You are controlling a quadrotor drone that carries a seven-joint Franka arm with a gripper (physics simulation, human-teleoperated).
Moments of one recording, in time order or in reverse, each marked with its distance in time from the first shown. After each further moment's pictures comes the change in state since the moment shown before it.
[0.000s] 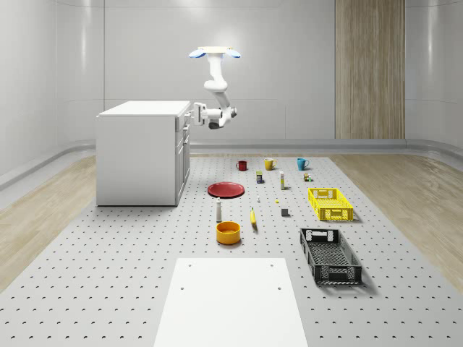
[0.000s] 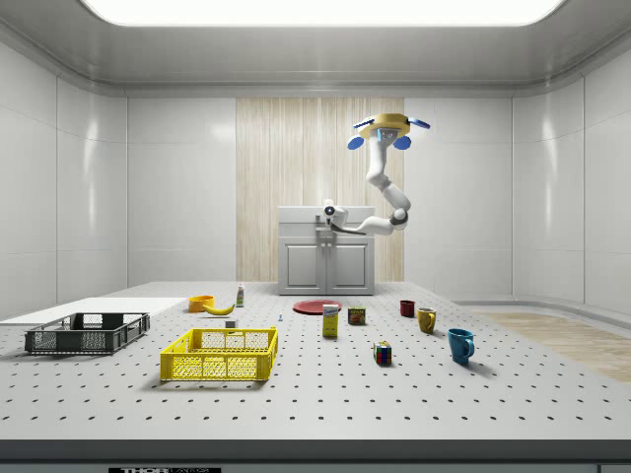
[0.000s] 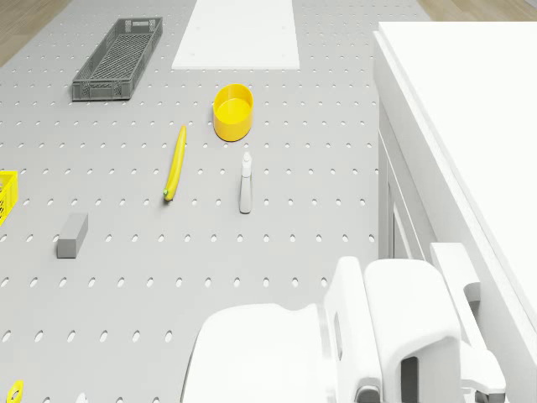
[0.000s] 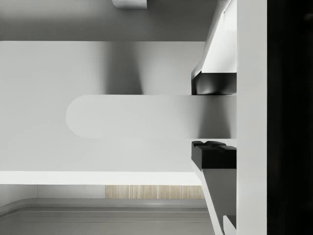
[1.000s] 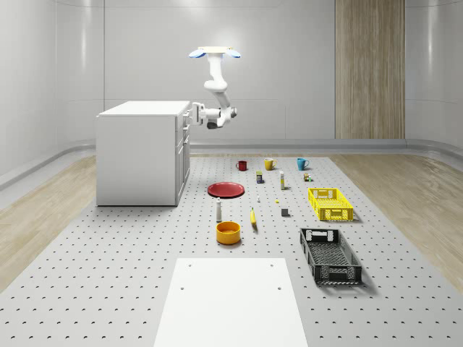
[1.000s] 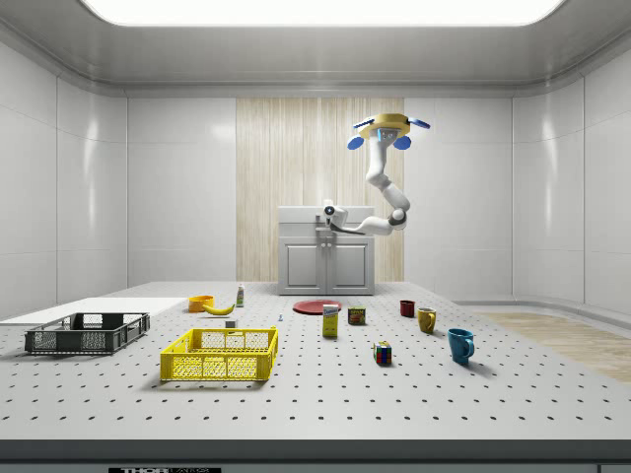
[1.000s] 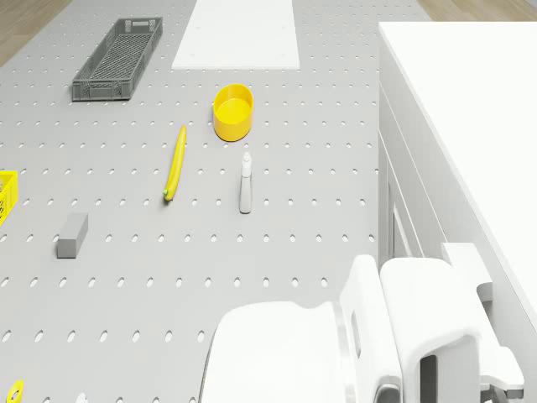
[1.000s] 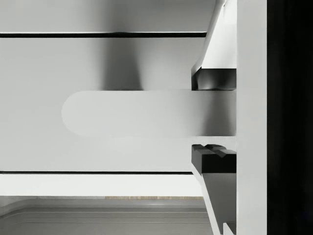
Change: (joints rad) arm 0.033 -0.006 0.036 0.017 0.066 0.045 0.059
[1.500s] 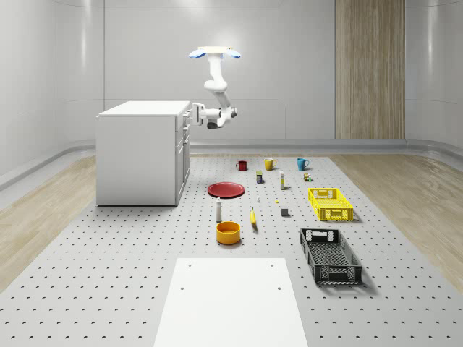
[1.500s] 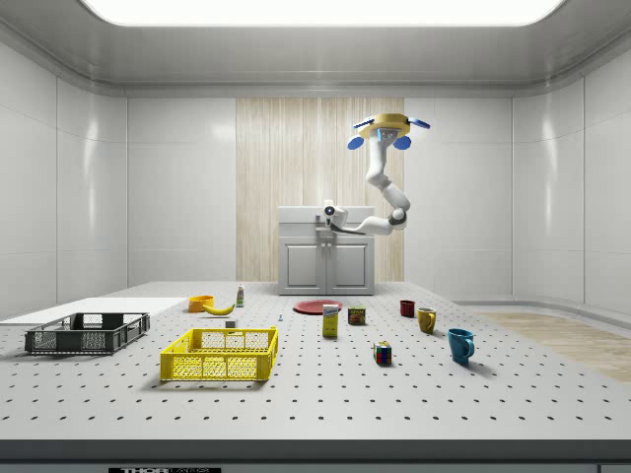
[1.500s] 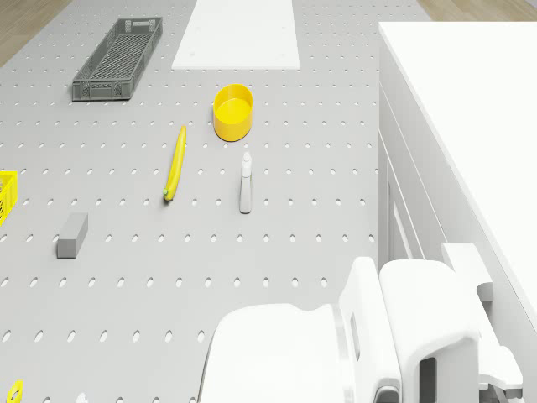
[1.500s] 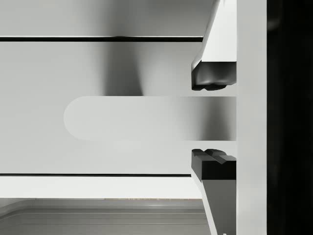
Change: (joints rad) arm 0.013 -0.002 -0.010 -0.004 0.006 0.009 -0.027
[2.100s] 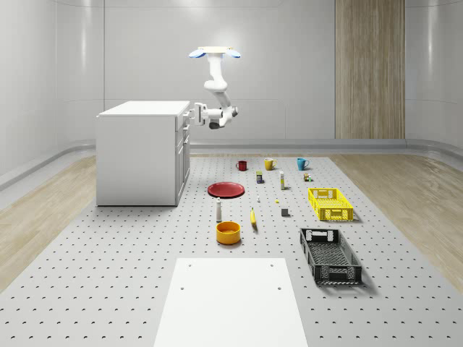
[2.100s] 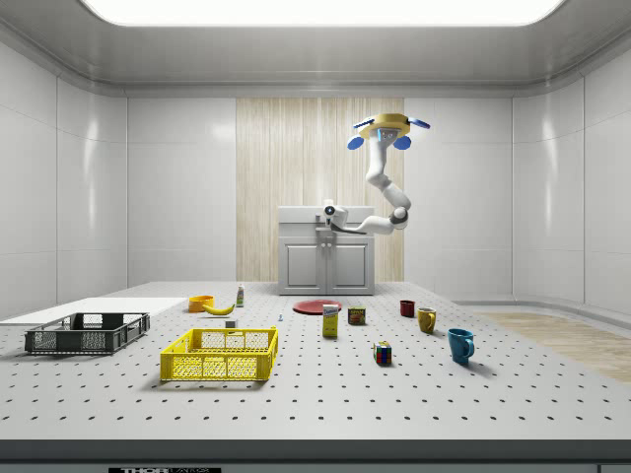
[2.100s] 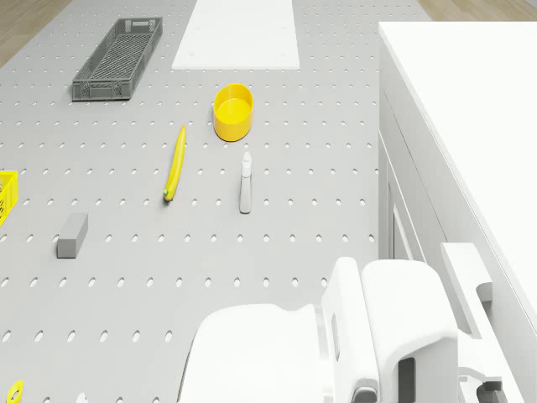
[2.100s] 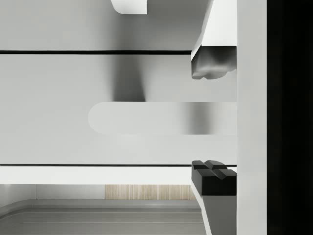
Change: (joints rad) arm 0.001 -0.020 -0.039 -0.004 -0.041 -0.015 0.012
